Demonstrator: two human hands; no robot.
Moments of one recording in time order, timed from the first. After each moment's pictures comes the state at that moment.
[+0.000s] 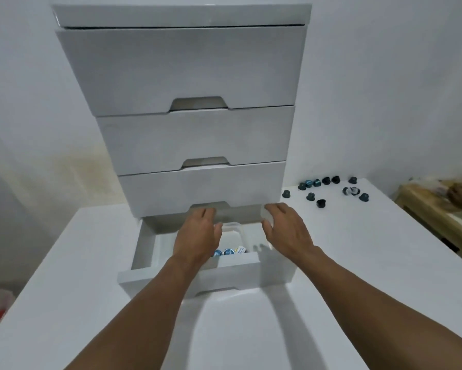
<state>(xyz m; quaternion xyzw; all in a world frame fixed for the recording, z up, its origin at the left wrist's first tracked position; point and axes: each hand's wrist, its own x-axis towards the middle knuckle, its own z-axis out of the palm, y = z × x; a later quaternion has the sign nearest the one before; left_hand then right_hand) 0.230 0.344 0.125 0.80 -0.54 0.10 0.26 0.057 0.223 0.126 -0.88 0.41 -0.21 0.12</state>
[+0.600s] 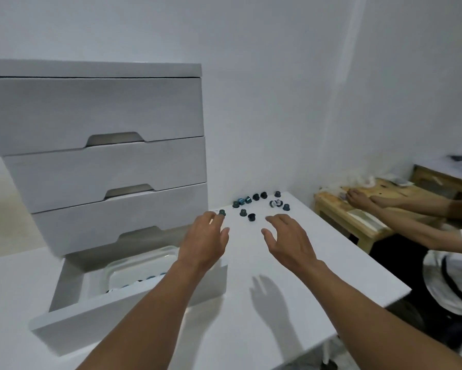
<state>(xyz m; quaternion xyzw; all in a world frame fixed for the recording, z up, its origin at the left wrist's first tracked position) 0.070 0.290 0.168 0.68 -0.66 0.13 0.30 -0.129 0.227 0.166 -0.82 0.49 -0.28 0.07</state>
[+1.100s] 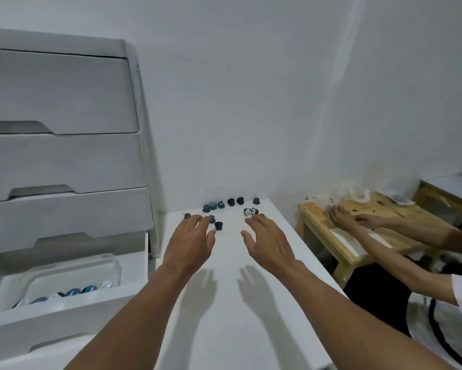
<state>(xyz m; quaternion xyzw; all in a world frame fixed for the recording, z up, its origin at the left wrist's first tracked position) -0.043 0.144 0.146 0.71 -0.63 0.15 0.28 -0.221 0.061 0.152 -0.87 0.41 -0.25 0.07</state>
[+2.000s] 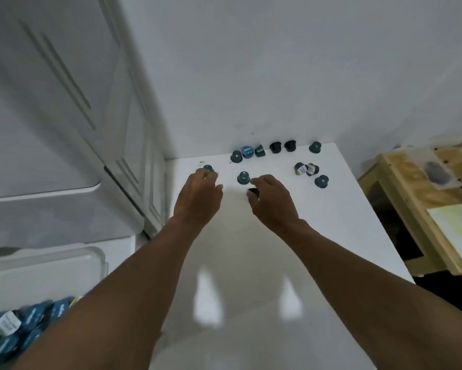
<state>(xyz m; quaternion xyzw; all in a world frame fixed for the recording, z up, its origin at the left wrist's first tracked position) 0.119 -0.083 0.008 0.80 -0.56 -0.02 0.21 -0.035 -0.170 0.006 -0.87 0.43 -0.13 0.19</state>
